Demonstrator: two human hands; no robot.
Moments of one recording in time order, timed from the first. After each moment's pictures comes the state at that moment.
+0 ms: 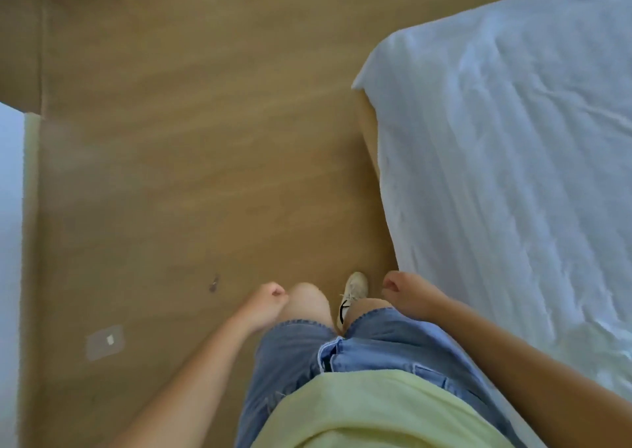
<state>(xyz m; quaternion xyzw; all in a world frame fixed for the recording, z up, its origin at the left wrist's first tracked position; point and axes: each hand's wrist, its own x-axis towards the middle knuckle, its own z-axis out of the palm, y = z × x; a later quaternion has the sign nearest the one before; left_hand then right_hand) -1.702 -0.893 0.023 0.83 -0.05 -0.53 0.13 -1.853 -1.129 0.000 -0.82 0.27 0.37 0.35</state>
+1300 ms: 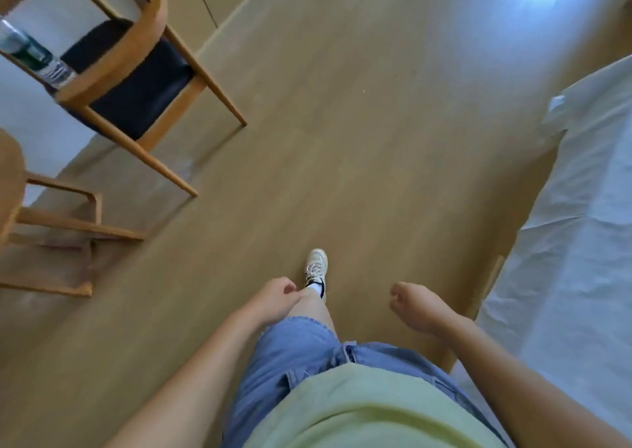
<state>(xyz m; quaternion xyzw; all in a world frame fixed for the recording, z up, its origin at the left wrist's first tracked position) -0.904 -1.857 0.017 0.74 -0.42 -0.52 -0.04 -1.176 -1.899 -0.014 -0.68 0.57 0.20 0.42</state>
